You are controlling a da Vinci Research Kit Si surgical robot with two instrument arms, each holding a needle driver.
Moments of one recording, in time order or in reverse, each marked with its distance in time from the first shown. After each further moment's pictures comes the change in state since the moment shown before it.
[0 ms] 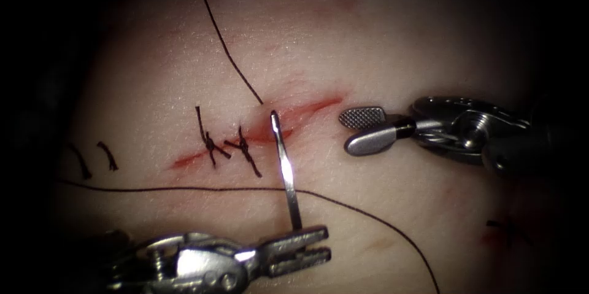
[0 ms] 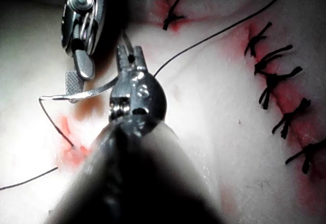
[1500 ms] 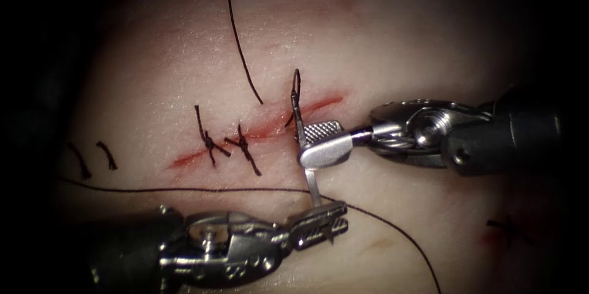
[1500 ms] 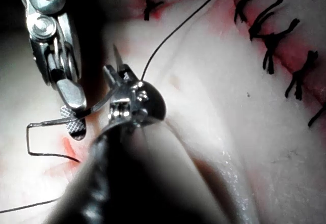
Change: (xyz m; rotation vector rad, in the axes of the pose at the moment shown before) right arm 0.000 -0.003 0.006 0.046 -0.070 0.152; left arm -0.005 0.001 0.004 0.037 -0.103 0.269
